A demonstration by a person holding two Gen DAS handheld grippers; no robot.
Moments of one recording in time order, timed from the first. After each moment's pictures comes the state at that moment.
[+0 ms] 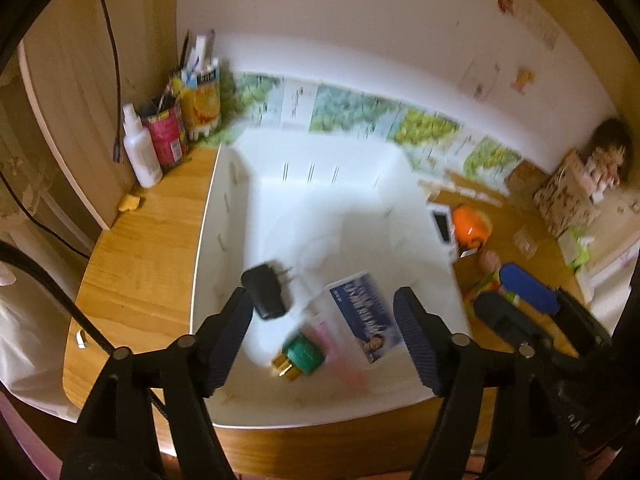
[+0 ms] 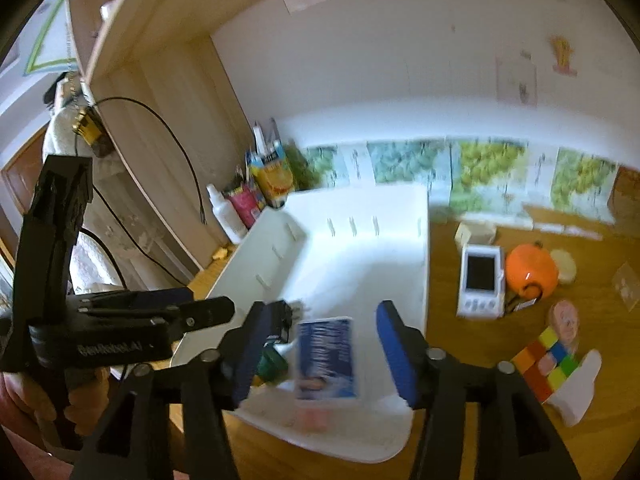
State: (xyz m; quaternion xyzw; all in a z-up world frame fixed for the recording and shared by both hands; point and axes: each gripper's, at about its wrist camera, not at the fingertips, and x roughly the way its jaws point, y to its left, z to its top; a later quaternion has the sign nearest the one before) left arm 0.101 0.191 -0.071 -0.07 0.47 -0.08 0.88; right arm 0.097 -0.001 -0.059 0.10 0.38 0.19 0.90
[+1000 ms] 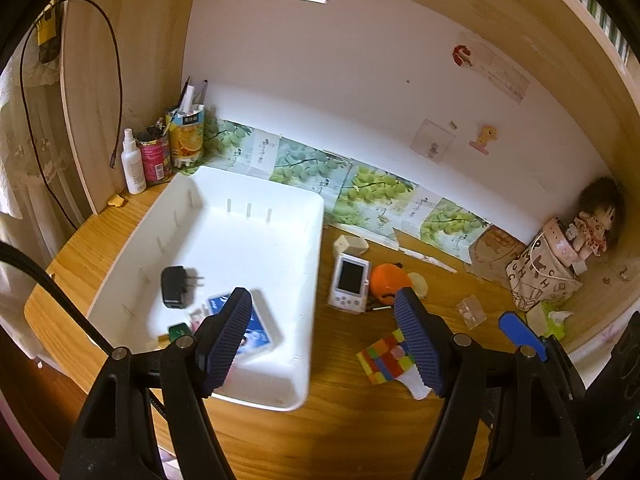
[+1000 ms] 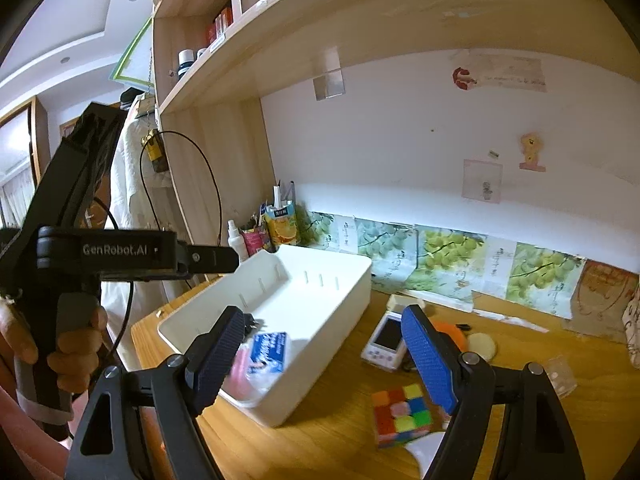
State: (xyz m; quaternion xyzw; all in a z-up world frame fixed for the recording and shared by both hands) left arm 0.056 0.055 -0.025 -0.14 0.38 -0.01 0.91; right arm 0.051 -0.145 -0.022 0.02 0.25 0.27 0.93
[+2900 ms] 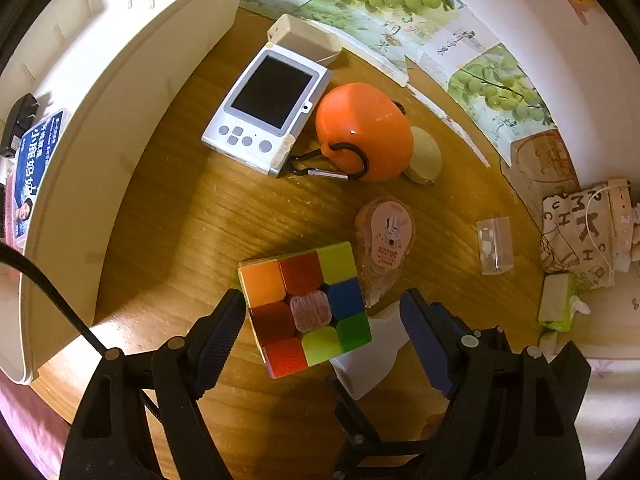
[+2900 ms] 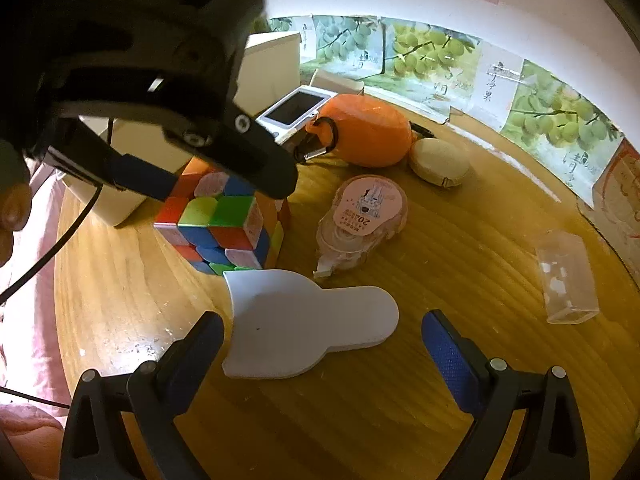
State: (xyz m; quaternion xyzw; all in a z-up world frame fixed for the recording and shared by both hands) left arm 0.159 -0.064 -0.183 -0.23 0.63 0.00 0.75; right arm 0.131 -0.208 -0.193 -0.11 0.48 0.29 0.82
